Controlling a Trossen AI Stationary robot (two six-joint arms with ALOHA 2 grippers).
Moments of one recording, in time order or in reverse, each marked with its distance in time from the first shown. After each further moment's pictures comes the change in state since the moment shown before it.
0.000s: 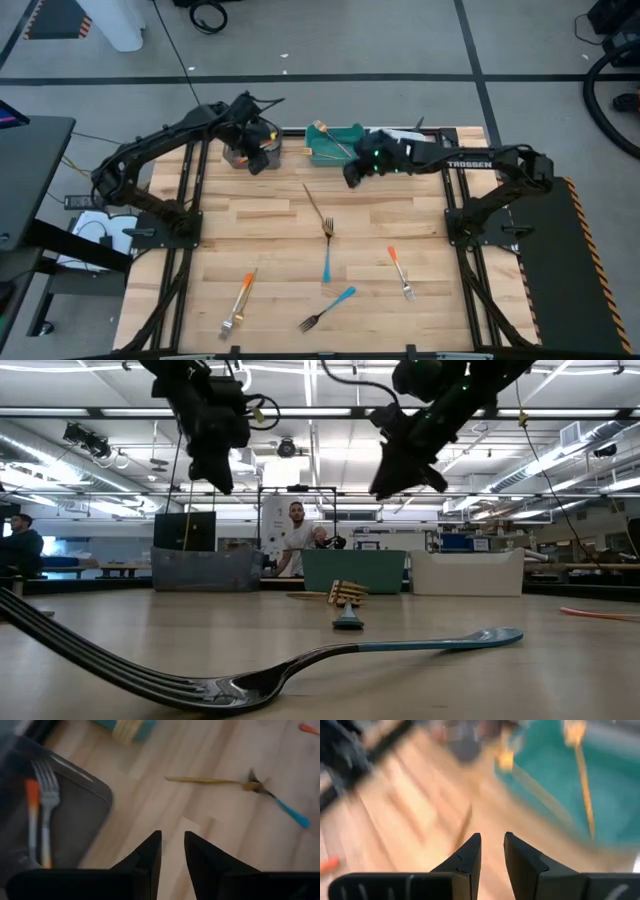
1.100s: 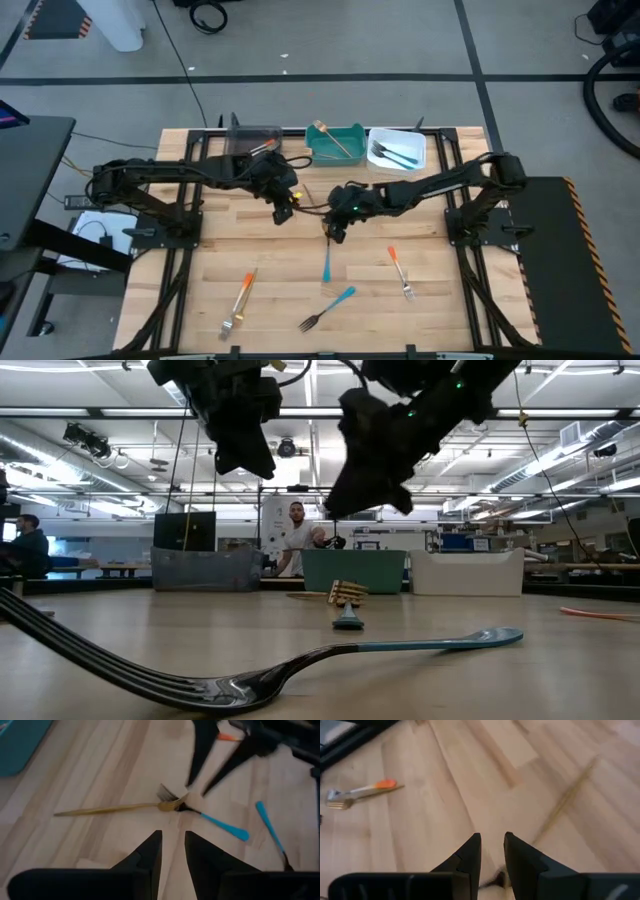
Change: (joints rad) left arm -0.517 -0.030 -0.178 0.432 -0.152 -0.371; right arm 0.338 0.255 0.000 0.269 -0.016 -0.018
